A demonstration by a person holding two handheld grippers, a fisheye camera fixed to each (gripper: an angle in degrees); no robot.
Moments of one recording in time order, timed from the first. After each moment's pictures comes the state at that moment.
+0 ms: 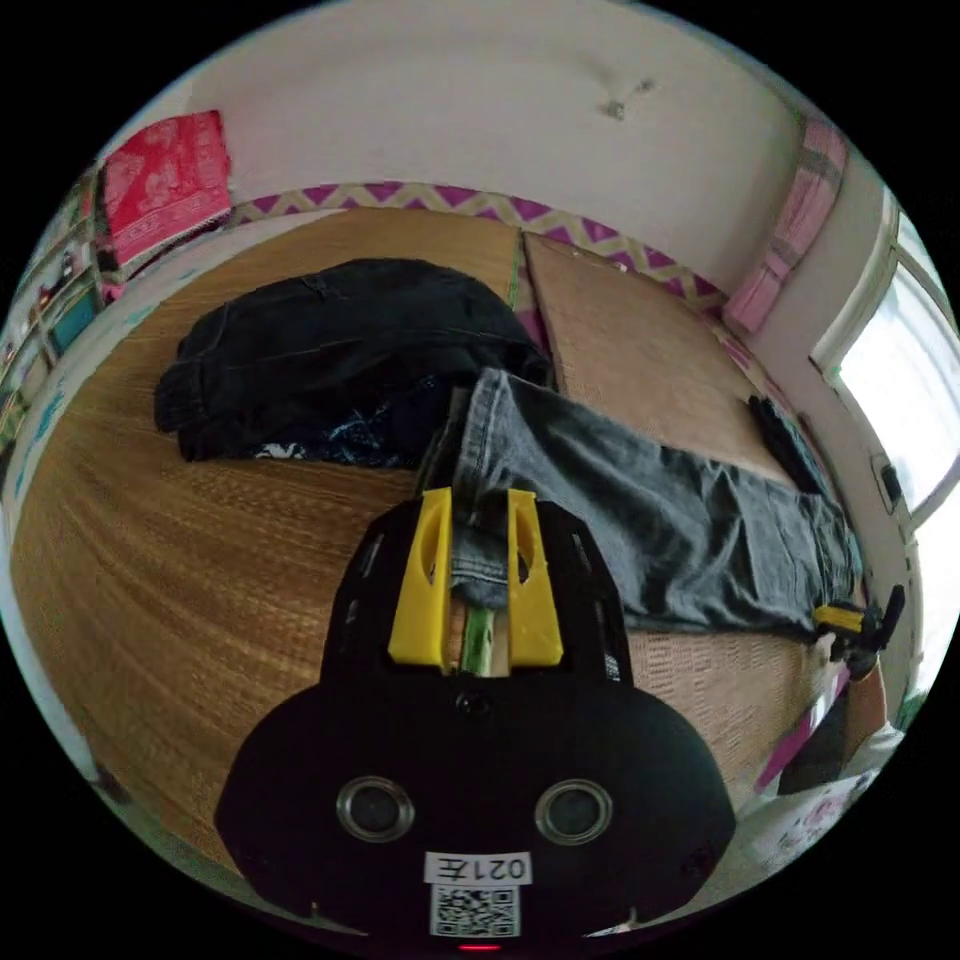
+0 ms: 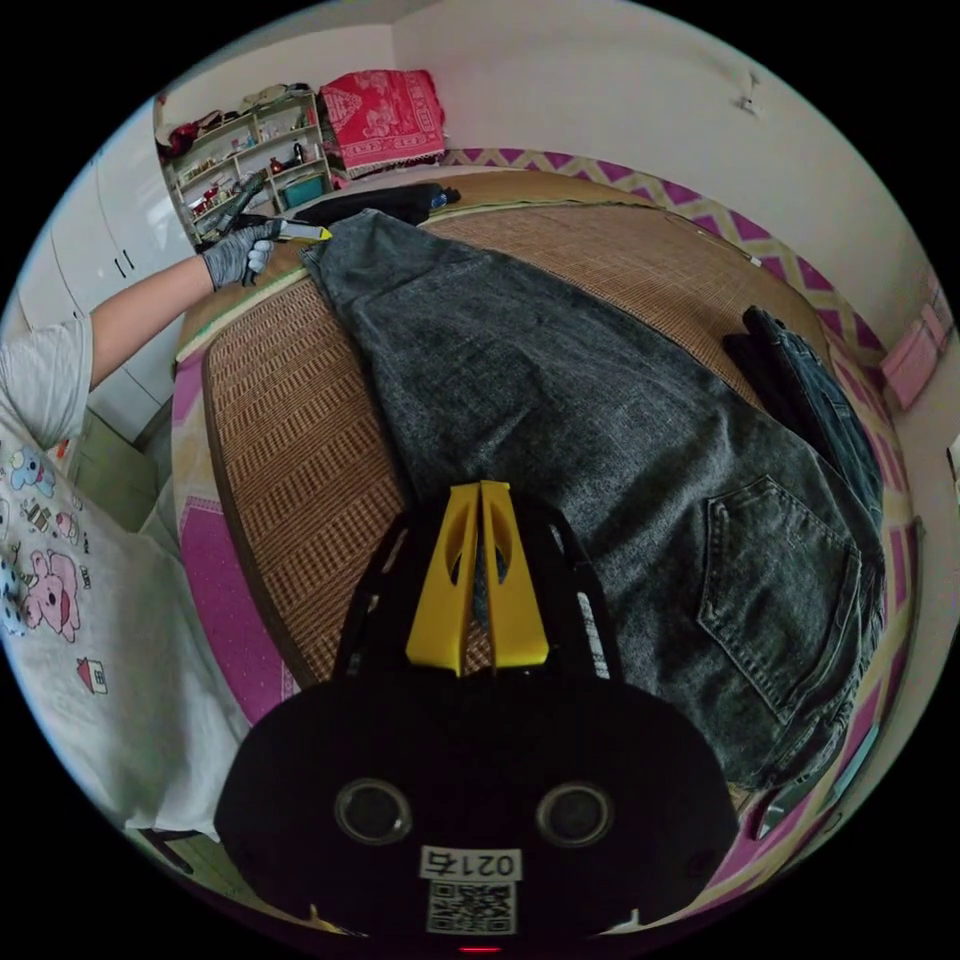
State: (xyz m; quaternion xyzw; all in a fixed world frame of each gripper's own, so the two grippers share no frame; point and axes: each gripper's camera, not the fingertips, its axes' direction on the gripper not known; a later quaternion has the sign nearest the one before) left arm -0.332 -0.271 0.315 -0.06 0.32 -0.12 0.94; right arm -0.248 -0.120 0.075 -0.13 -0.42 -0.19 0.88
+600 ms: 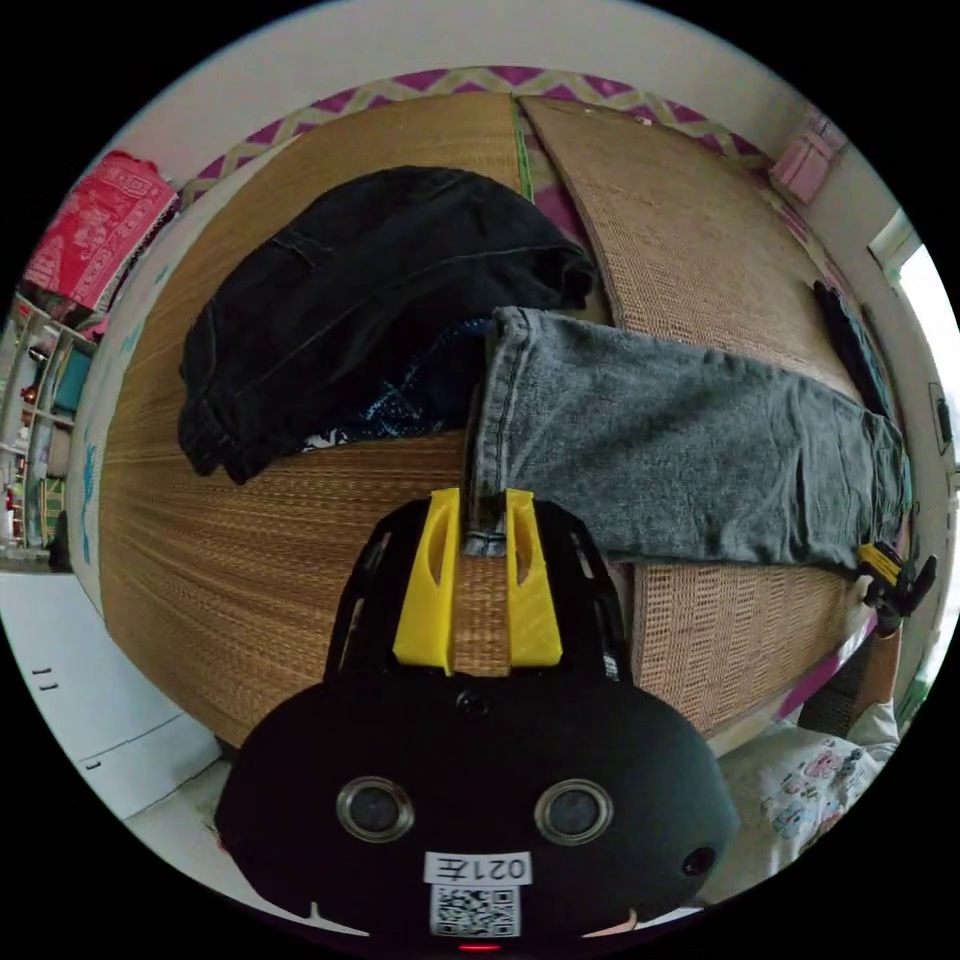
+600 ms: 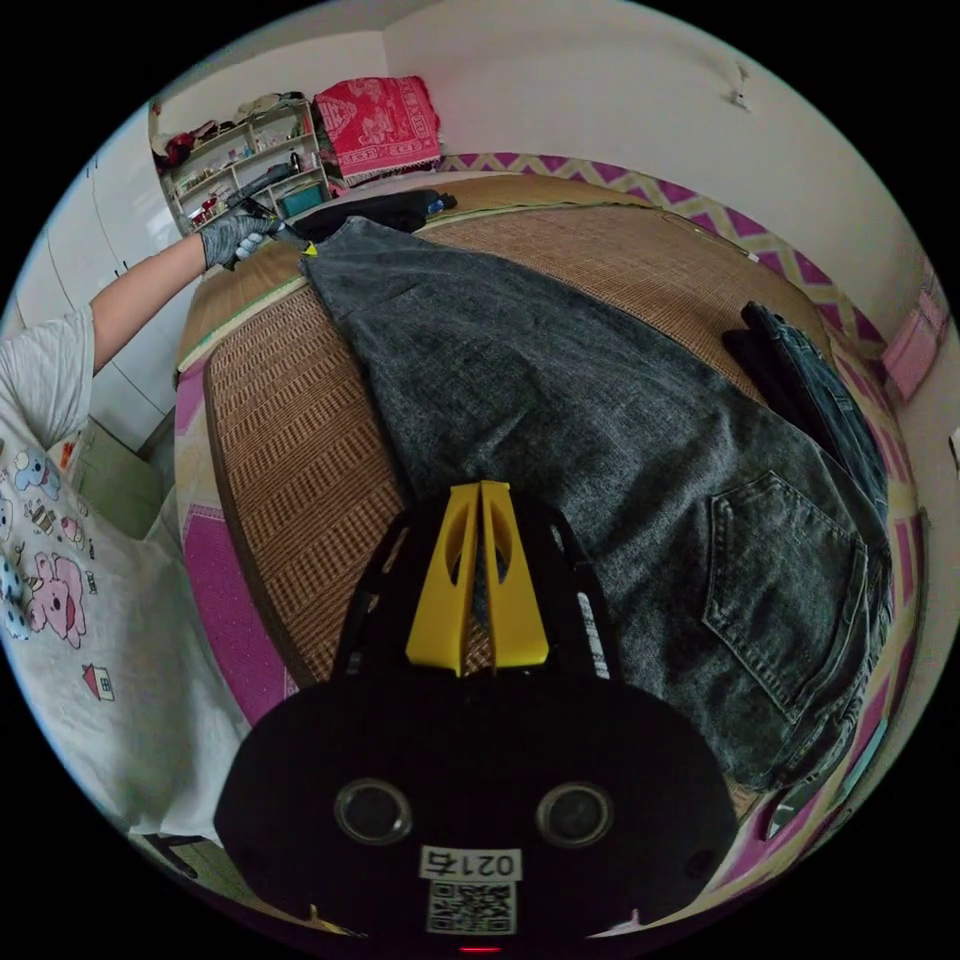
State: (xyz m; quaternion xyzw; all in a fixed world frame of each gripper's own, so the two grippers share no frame) left arm -0.387 -0.311 0.348 -0.21 0.25 -0.01 0.94; right arm -0.231 -0.092 0.075 -0.12 -0.42 -0.18 0.88
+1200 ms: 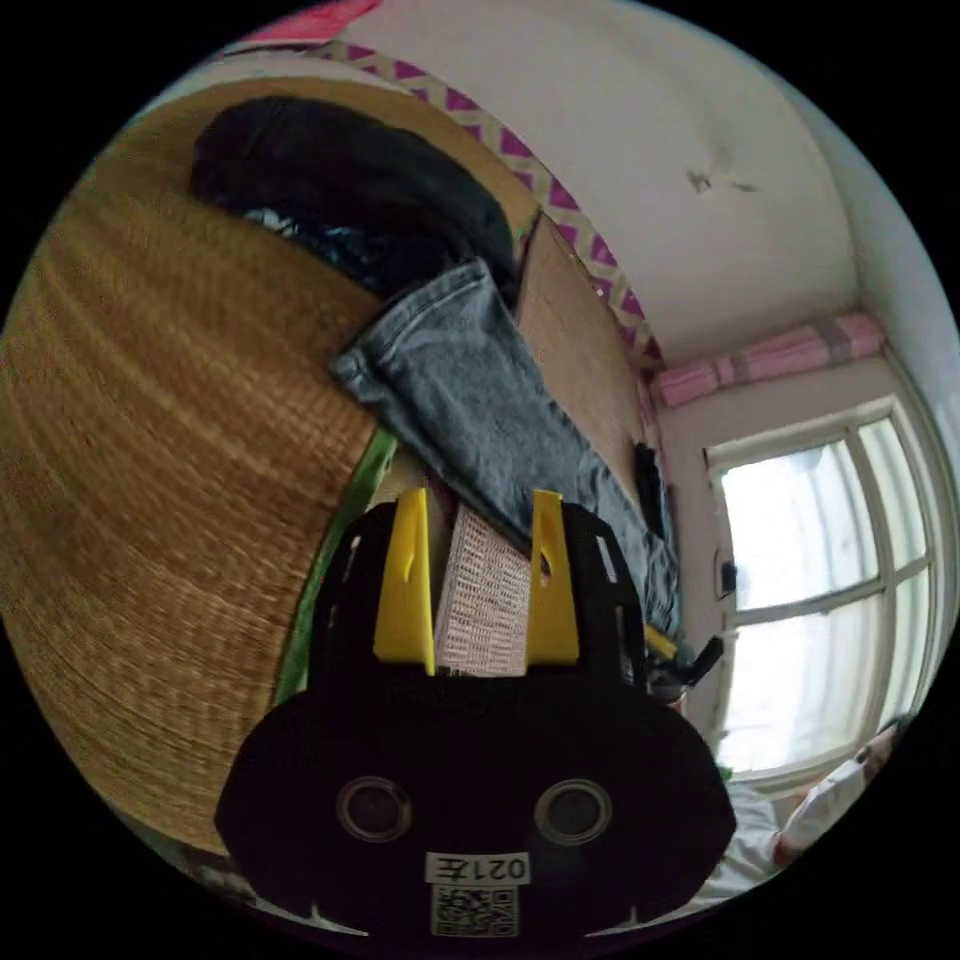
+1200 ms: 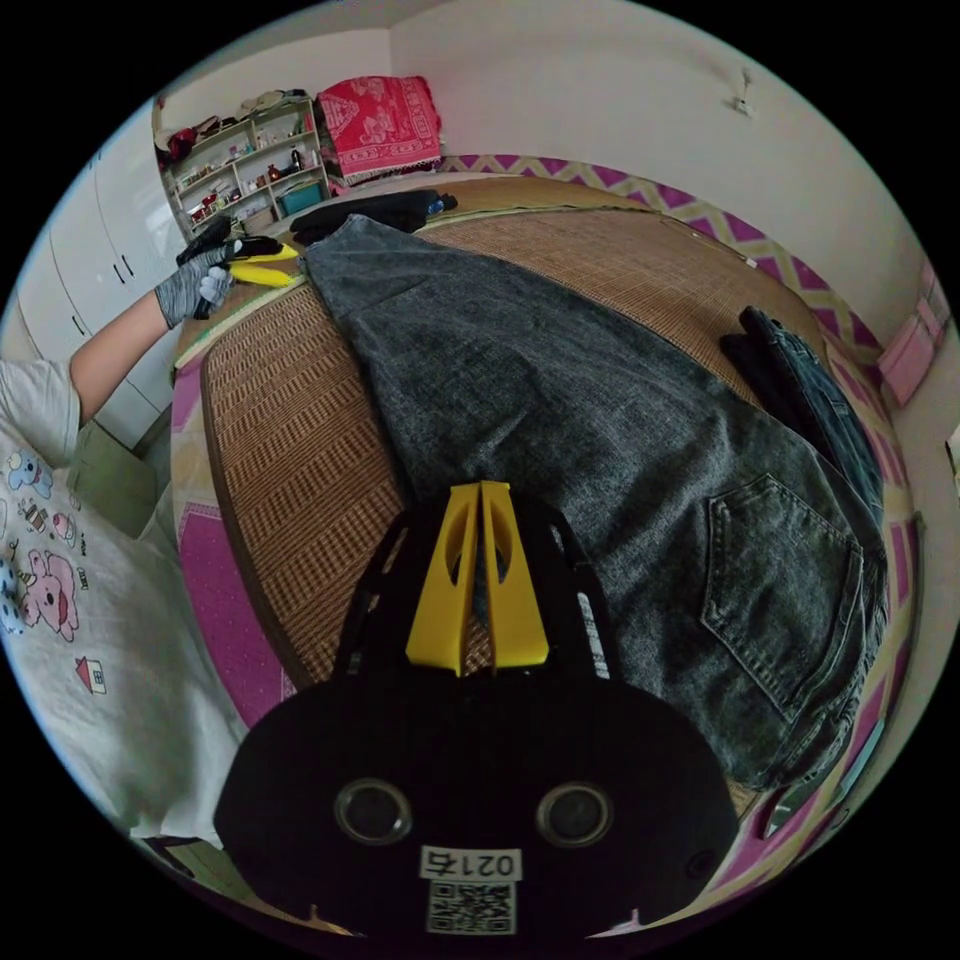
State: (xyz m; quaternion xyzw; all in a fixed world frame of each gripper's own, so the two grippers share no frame) left arm -0.422 -0.163 0.357 -0.13 0.52 -0.34 0.77; right arm -0.214 -0.058 0.078 -0.12 -0.42 -0.18 0.88
